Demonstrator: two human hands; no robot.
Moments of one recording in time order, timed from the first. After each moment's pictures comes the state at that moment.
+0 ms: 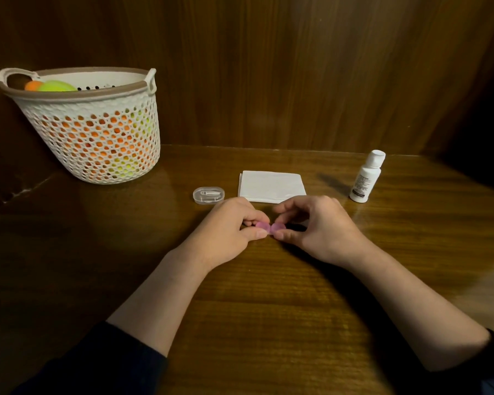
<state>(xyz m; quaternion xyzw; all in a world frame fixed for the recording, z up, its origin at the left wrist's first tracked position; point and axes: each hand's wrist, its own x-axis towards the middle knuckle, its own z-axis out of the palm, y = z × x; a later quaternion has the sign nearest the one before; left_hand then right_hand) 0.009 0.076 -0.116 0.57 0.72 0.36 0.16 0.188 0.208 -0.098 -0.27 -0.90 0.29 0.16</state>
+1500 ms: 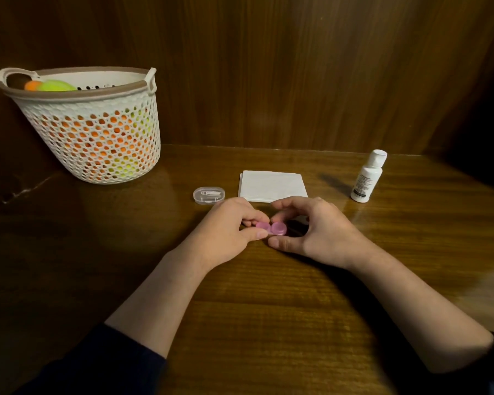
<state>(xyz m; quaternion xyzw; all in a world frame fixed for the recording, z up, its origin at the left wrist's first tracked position) 0.010 0.075 -0.113 0.55 0.73 0.36 0.16 0.189 0.207 -0.097 -0.27 -0.90 0.30 0.14</state>
